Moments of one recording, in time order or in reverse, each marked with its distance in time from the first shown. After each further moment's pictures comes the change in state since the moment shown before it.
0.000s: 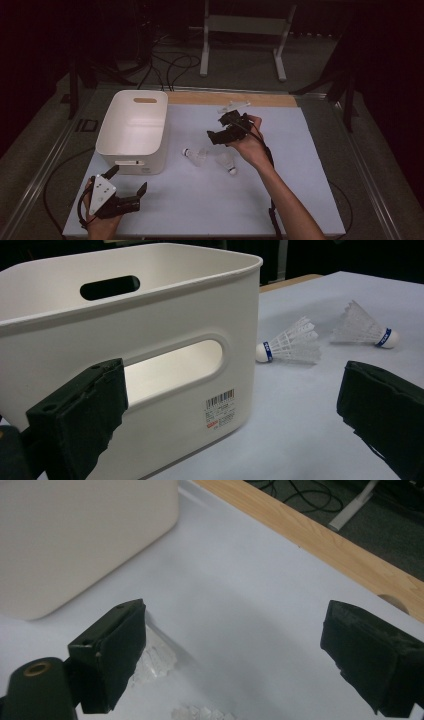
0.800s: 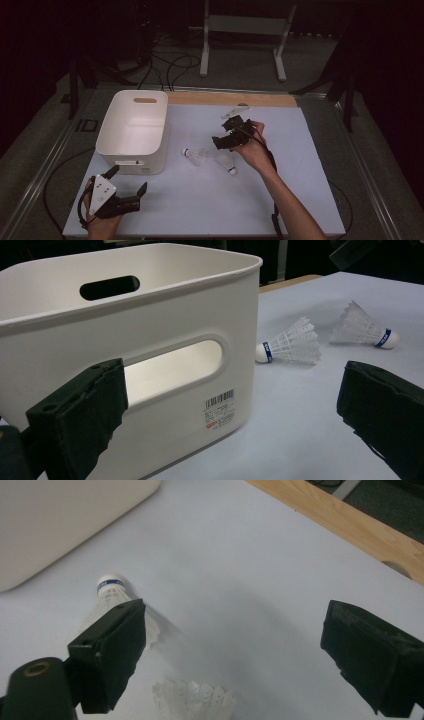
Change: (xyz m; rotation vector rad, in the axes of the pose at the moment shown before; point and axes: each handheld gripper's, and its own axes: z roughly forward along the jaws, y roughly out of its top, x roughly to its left) left arm 0.000 0.000 0.001 0.000 0.000 0.000; right arm -0.009 -0.022 0.012 0.069 -0.019 0.012
